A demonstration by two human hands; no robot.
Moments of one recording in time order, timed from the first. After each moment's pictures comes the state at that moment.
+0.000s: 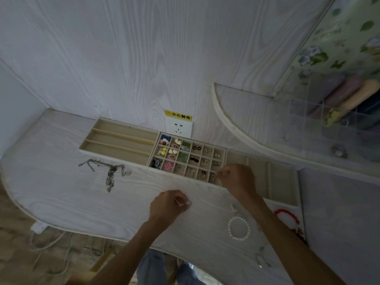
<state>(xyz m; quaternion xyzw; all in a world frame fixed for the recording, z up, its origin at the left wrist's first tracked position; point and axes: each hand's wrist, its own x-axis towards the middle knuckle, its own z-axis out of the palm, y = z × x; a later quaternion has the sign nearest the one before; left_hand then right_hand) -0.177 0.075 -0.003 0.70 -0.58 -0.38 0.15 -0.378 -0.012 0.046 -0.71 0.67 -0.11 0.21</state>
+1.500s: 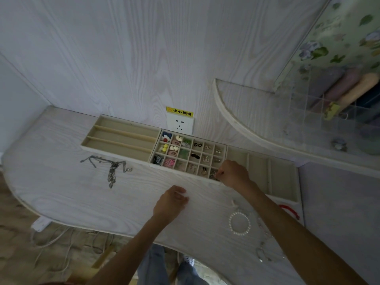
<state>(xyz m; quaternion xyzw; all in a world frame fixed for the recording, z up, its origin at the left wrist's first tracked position) -0.184 0.076 -0.011 0.72 -0.43 -0.51 0.19 -0.366 -0.027 0.043 -0.69 0.66 0.09 0.28</state>
